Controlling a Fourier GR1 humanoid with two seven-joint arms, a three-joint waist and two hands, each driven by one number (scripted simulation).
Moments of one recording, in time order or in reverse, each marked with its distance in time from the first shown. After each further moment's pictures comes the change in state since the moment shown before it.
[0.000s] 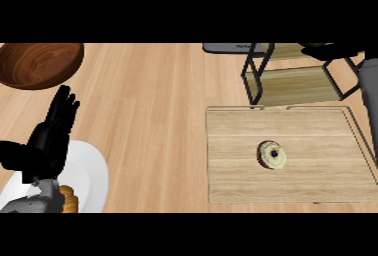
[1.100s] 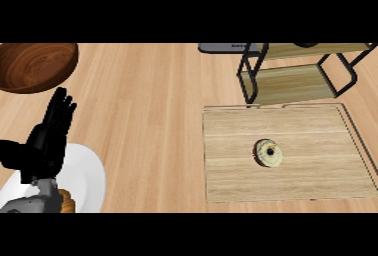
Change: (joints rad) left arm 0.001 -0.002 0.032 0.039 -0.002 -0.006 -0.023; right arm 0.113 -0.292 -0.223 -0.141 -0.311 0.148 0.122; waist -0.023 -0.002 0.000
